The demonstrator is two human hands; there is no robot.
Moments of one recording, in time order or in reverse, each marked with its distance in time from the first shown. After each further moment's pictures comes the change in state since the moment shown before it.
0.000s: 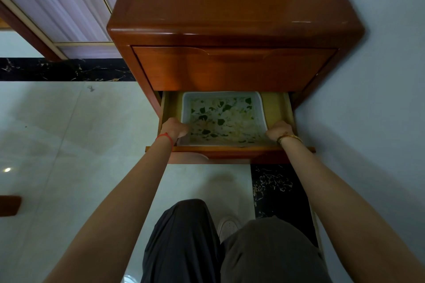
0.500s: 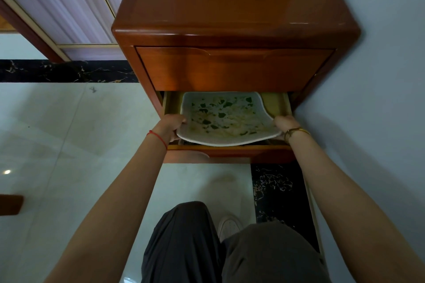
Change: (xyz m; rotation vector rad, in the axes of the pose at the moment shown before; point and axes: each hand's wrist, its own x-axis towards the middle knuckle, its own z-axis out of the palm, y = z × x) left_hand -0.019 0.008 -0.018 -0.691 -0.184 -0.126; right_hand -0.003 -0.003 -0.019 0.629 -0.034 0.118
